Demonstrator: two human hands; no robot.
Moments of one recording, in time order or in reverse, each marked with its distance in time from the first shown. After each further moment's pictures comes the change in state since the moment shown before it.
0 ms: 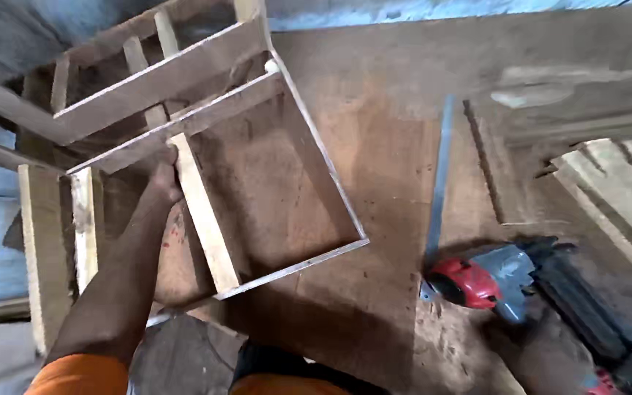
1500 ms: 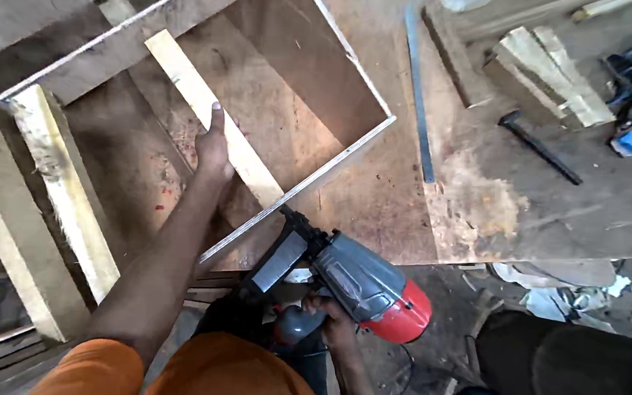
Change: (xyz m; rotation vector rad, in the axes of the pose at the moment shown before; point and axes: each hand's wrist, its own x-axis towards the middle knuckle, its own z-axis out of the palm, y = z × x) left_hand -0.092 -0.098 -0.023 -0.177 -0.241 0.012; right_hand -0.346 -0.317 0.191 1.926 -0.267 -0.009
